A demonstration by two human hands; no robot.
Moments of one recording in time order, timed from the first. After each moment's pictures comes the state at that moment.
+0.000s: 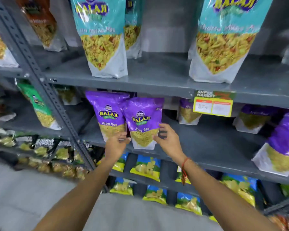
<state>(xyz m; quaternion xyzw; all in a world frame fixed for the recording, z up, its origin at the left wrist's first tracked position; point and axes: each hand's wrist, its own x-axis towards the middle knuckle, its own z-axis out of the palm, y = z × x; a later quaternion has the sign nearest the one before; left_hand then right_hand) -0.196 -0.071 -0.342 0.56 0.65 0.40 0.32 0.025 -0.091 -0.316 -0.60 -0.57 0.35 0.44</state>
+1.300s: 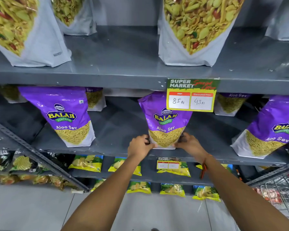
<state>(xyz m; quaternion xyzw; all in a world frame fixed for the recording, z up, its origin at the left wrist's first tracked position) -0.013 -0.024 -0.406 0.71 0.60 0.18 0.32 0.207 -0.073 -0.404 -0.71 -0.44 0.42 0.34</state>
